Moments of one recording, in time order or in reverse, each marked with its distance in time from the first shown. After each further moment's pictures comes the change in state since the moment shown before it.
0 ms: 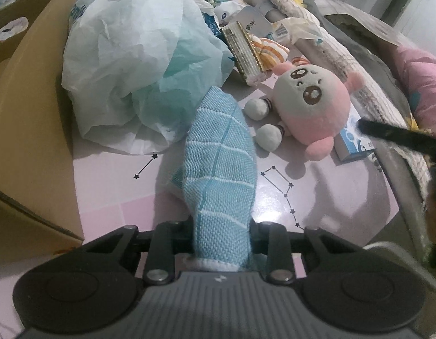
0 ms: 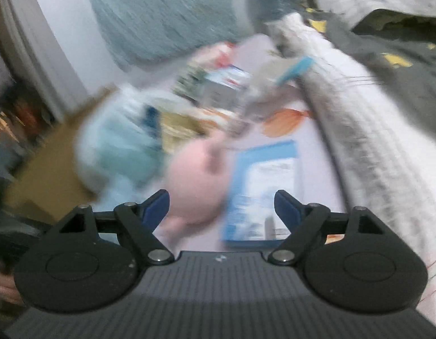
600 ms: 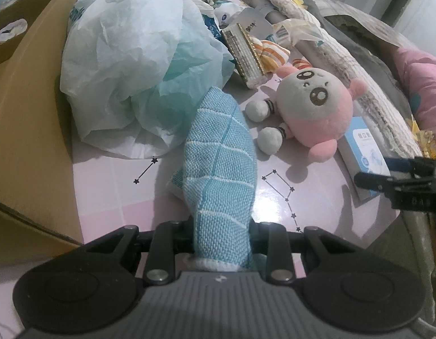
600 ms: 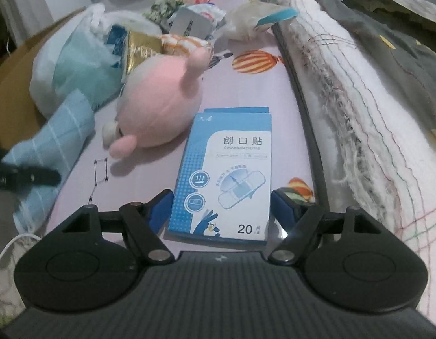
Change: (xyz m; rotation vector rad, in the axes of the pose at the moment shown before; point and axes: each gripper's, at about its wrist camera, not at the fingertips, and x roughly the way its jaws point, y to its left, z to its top) left arm 0.000 -0.001 0.001 0.006 -0.005 0.005; right arm 0.004 0.017 -0.026 -0.119 0.195 -0.146
